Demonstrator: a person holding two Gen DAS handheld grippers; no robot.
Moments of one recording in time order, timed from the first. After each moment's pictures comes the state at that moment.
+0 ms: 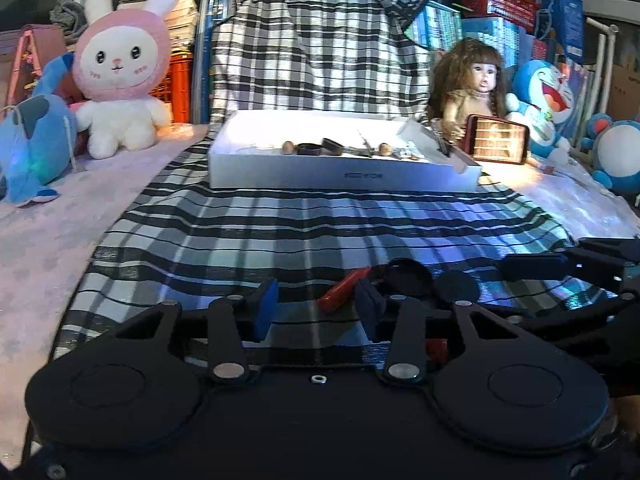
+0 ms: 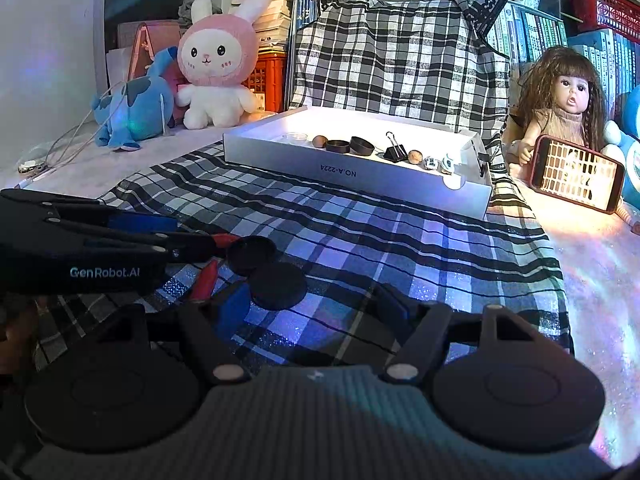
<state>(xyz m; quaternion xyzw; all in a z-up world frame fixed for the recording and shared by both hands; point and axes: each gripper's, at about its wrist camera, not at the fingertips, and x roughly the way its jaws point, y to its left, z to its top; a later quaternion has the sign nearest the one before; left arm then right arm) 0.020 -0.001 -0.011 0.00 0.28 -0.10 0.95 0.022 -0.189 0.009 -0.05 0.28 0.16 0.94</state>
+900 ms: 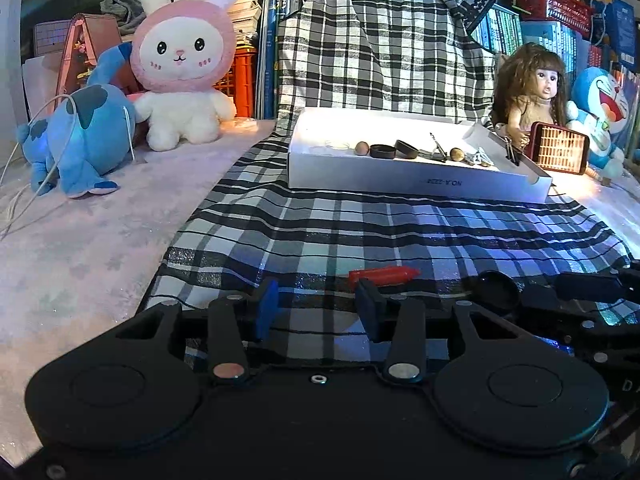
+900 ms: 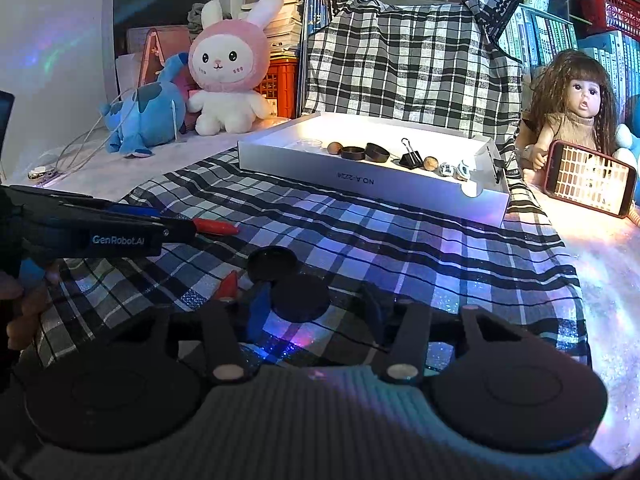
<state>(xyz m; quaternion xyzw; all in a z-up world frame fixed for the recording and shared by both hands) 0.036 0.028 -0.009 0.00 0.29 -0.02 0.96 0.023 -0.181 0.011 -0.04 0.28 0.18 0.94</state>
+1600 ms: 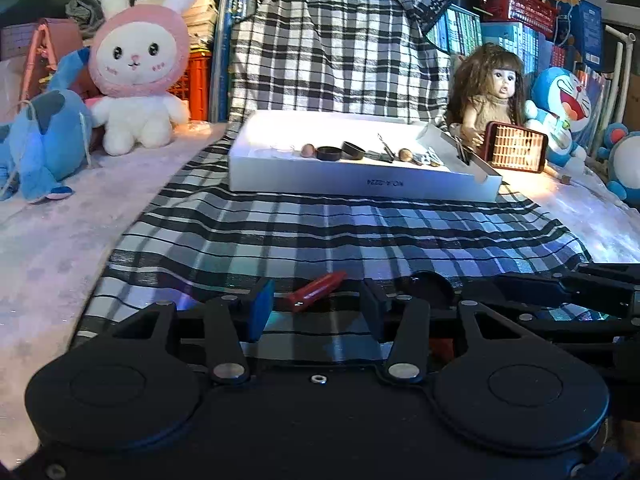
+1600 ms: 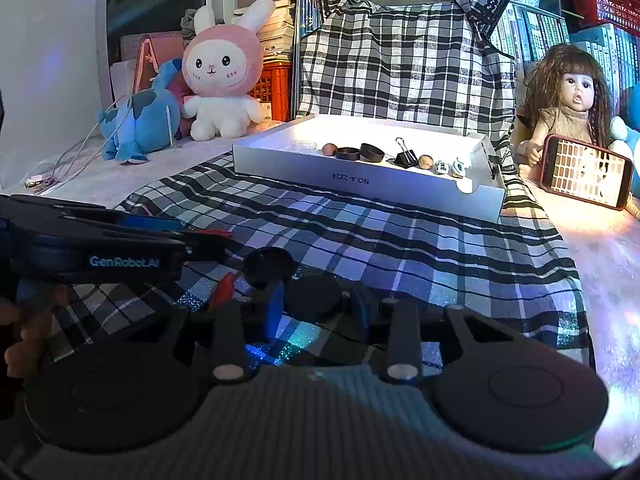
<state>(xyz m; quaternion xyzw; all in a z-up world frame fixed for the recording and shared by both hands) 0.026 0.006 -0.005 0.00 0.28 -0.07 0.96 0.022 -0.184 0.009 -0.03 0.27 0.17 0.95</state>
